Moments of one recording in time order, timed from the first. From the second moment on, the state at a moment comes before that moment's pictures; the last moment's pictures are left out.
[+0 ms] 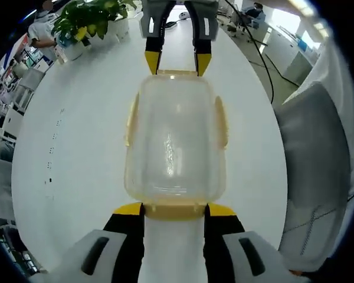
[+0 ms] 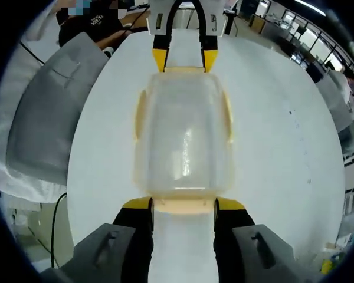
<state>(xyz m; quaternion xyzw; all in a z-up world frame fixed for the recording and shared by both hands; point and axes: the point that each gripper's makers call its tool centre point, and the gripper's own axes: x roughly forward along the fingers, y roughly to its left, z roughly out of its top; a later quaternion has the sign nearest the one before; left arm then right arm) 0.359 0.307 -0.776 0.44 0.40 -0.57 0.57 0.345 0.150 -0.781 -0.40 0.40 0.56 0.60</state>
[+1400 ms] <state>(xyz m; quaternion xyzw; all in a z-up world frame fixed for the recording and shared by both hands) 0.363 0.324 -0.808 0.48 0.43 -0.54 0.54 0.347 0.141 -0.800 -0.41 0.42 0.56 0.59</state>
